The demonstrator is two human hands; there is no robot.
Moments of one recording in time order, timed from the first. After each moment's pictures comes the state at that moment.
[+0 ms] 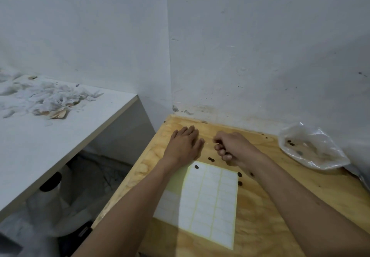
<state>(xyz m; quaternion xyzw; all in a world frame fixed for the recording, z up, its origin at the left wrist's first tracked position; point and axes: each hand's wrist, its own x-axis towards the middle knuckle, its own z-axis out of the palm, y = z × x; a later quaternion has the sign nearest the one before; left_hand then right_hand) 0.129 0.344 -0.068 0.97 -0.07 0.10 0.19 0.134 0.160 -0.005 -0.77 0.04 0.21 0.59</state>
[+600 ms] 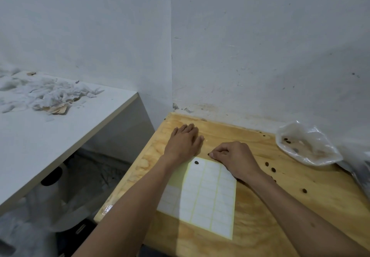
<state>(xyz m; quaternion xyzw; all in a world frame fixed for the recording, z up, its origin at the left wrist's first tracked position) 0.126 0.343 -0.069 0.97 -0.07 0.12 0.20 0.096 0.146 -0.030 -0.91 -0.12 0.03 0.39</state>
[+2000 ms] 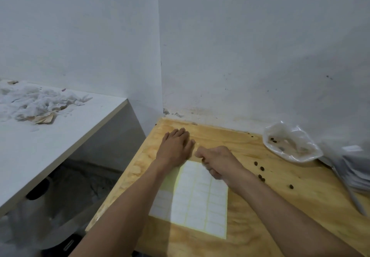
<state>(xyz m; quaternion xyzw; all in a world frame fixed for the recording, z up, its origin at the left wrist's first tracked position) 0.121 0.343 -0.064 0.97 -0.08 0.12 0.19 0.074 0.169 -0.009 -0.78 0.03 0.20 0.59</state>
